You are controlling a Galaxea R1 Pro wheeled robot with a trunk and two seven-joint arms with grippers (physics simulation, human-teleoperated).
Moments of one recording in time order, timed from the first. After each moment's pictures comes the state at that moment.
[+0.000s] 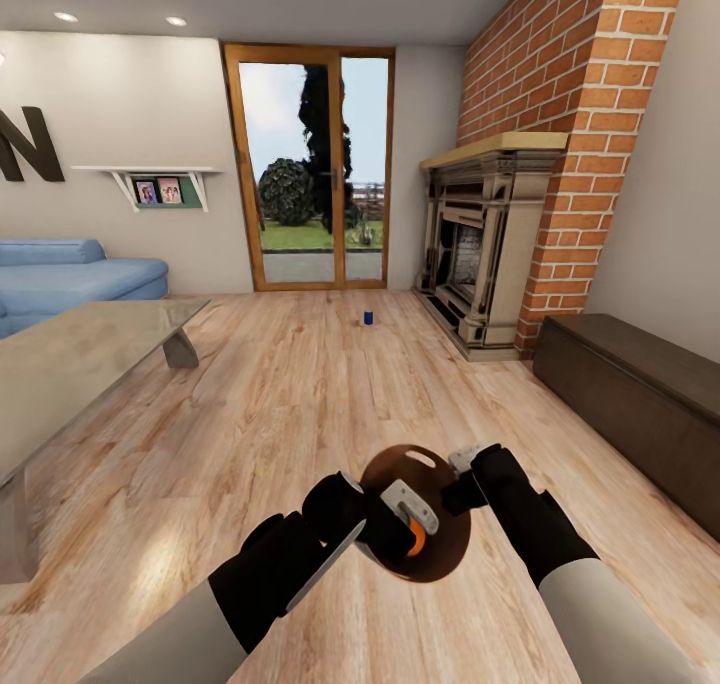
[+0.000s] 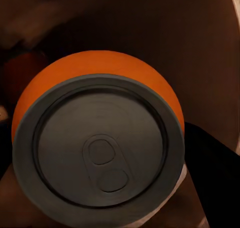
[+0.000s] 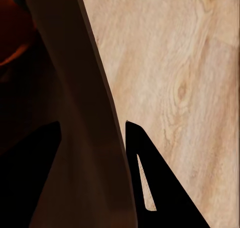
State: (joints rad) left arm -0.67 -0.11 -0.80 -1.21 0.14 1.05 -0.25; right arm -0.68 -0.03 0.19 -0.99 0.41 1.04 0.46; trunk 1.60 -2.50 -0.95
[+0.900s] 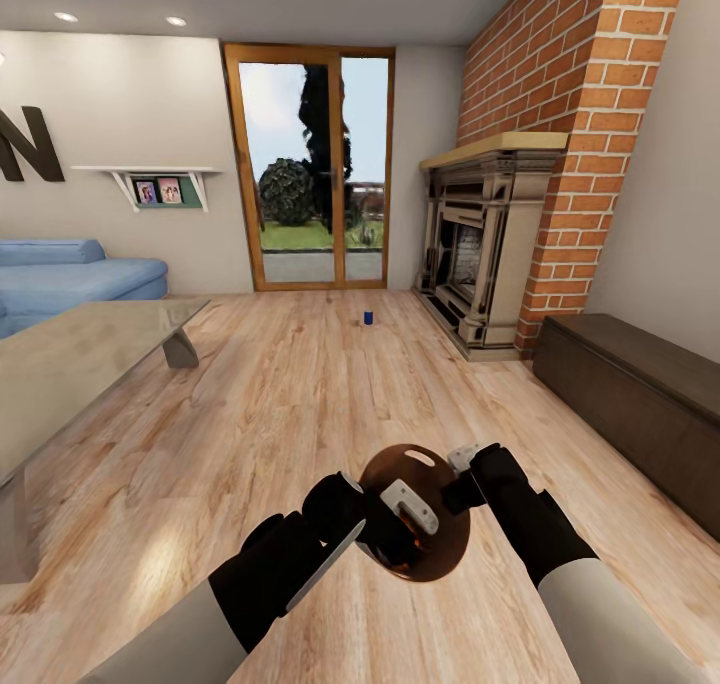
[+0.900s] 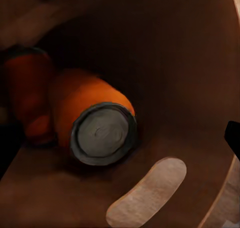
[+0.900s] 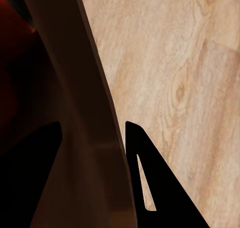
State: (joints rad) left arm -0.67 -0.11 -0.80 -1.20 0.15 1.05 -0.24; right arm -0.68 -0.03 0.19 -0.99 0.42 1.04 0.46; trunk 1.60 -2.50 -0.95
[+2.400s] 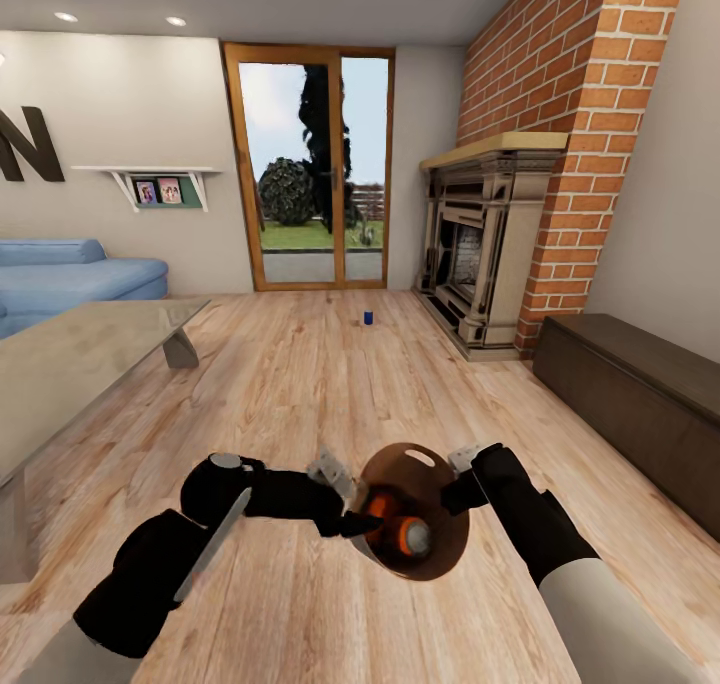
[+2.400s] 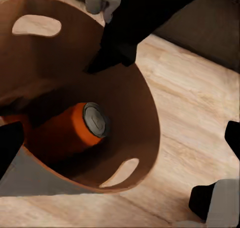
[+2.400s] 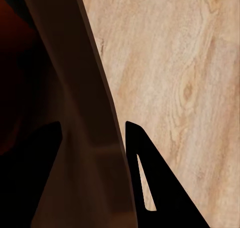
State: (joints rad) left arm -0.54 0.13 -0.44 -1.52 0.12 0.86 -0.84; right arm -0.68 -0.03 0.18 -0.99 0.38 1.04 0.47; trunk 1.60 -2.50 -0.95
